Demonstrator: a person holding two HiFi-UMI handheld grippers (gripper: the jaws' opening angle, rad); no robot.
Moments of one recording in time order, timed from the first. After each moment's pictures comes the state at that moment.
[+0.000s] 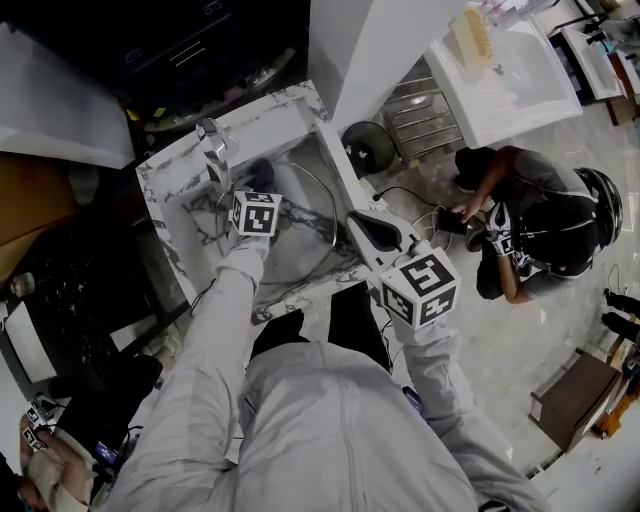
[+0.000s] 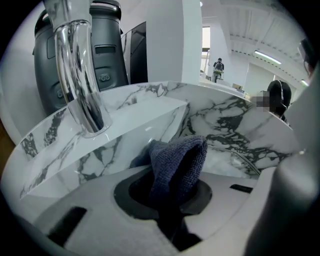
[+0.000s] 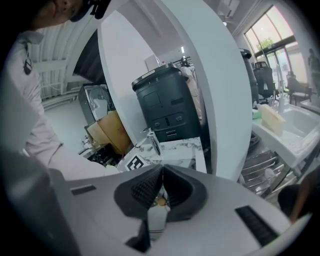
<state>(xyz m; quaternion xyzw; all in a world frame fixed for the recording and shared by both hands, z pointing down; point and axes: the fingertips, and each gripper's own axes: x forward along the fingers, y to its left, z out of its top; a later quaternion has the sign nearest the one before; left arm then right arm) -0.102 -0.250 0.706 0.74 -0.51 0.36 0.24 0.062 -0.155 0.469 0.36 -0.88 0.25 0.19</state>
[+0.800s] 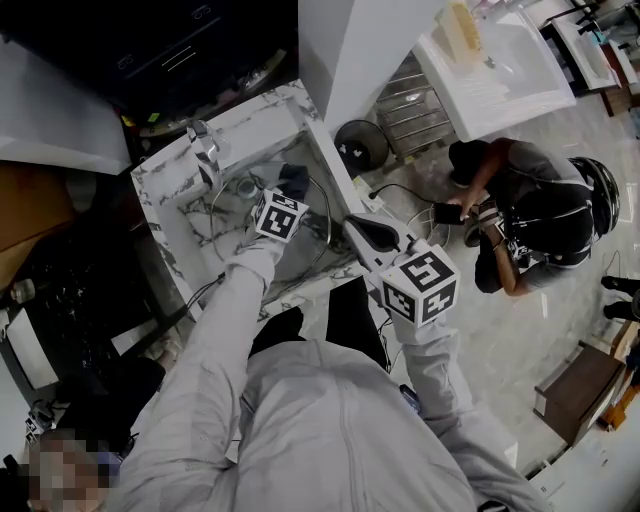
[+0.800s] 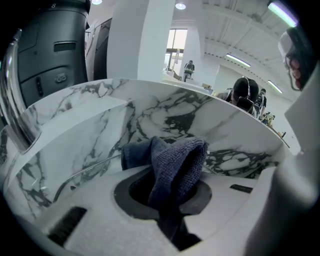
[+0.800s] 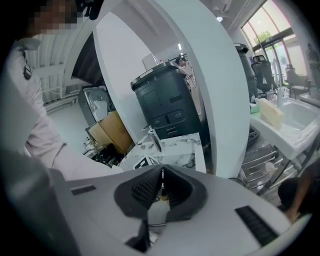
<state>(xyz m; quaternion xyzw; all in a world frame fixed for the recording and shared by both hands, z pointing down) 0.002 -0.222 0.712 0.83 -0.35 0.36 0.25 0.070 -0.142 0.473 0.35 -0.87 0.28 0.19</state>
